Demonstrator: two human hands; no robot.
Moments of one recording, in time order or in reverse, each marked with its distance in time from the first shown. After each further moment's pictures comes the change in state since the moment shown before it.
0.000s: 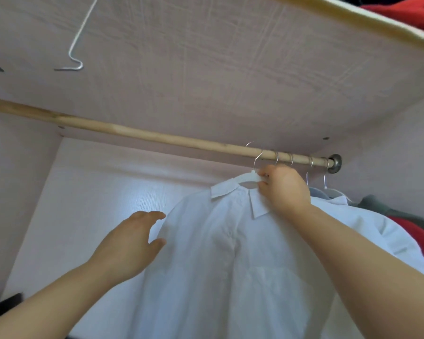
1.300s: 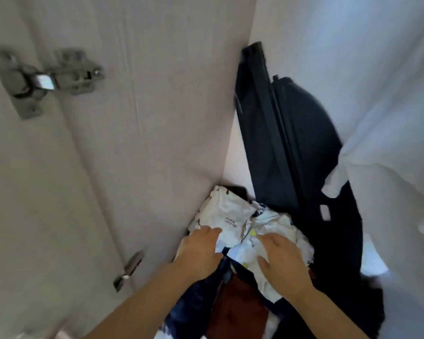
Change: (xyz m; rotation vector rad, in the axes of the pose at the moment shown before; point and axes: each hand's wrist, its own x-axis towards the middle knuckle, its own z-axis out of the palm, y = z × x) left_hand -0.508 -0.094 -0.003 0.208 -0.837 -0.798; right_hand -0.564 -0.186 0.135 0.452 -1.094 -0.494
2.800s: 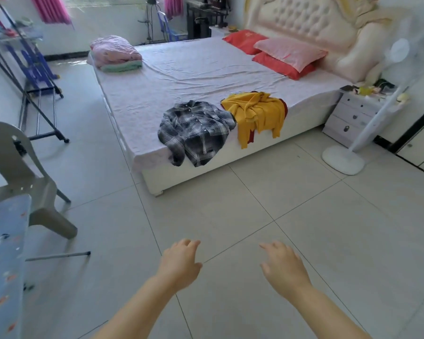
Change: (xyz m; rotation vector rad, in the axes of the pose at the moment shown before) left_hand -0.826 -0.040 0.154 -0.488 0.616 -2.072; right_hand -0.454 -0.630 0.123 -0.117 -0.511 -1.912
